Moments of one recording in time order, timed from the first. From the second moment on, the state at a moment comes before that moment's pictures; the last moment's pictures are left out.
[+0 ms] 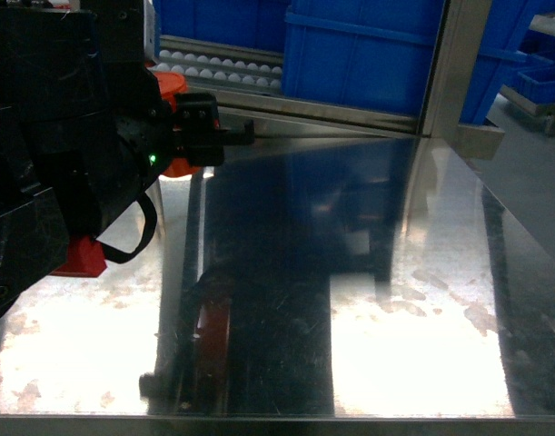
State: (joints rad) left arm -0.36 2.00 0.89 1.08 -0.31 -0.07; right arm 0.00 0.00 0.01 -0.01 0.00 0.00
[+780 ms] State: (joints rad) left arm -0.36 1.42 0.42 1.07 -0.55 0.02; right arm 0.00 0.00 0.01 -0.01 0.00 0.00
